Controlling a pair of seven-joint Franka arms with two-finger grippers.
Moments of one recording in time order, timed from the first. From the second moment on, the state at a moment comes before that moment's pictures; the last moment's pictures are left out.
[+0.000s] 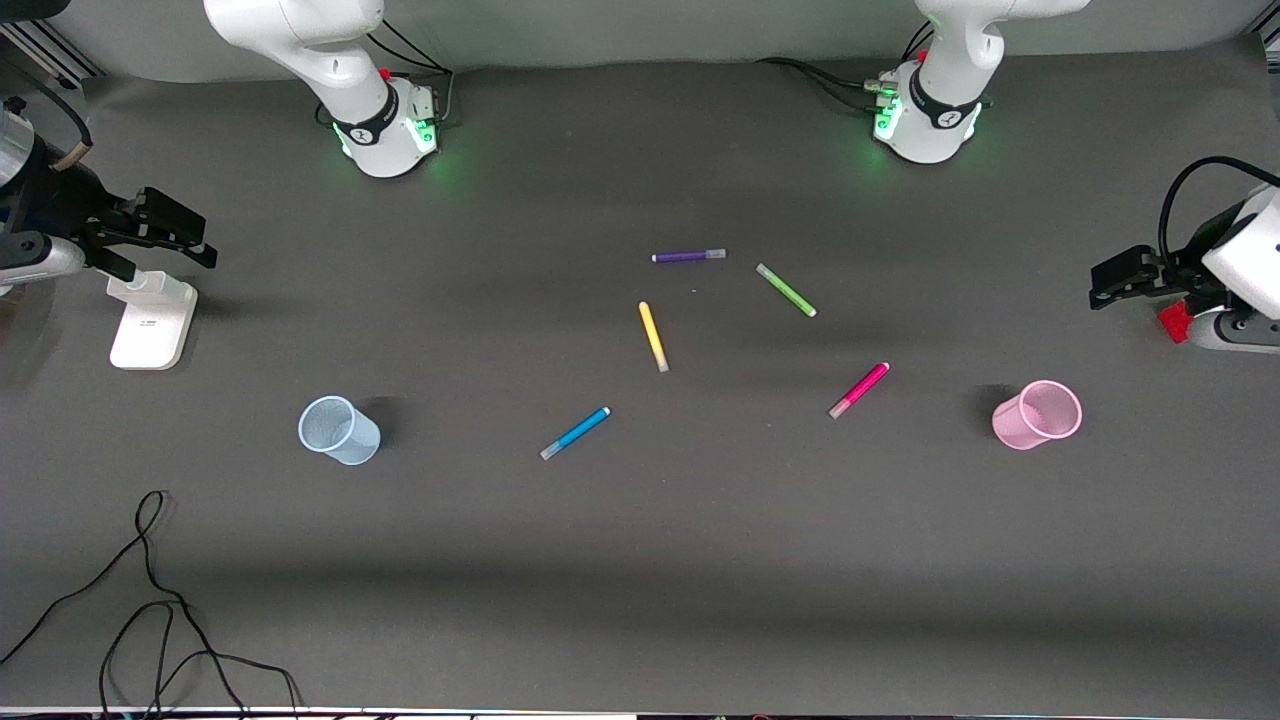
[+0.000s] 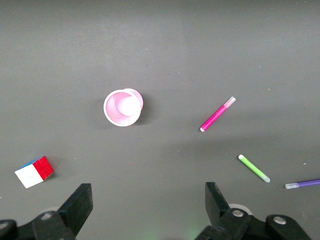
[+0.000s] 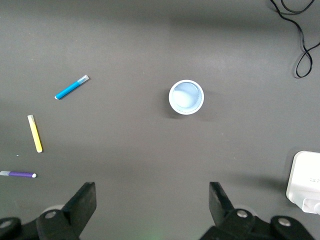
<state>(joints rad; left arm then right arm) -0.02 0.08 -0.02 -1.52 0.01 1.53 0.06 0.10 -0.10 -0.06 -1.66 0.07 1.57 -0.04</state>
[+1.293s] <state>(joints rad) -0.04 0.08 -0.23 -1.54 0.01 1.53 0.14 0.14 -0.03 -0.05 -1.66 0.08 1.55 0.31</state>
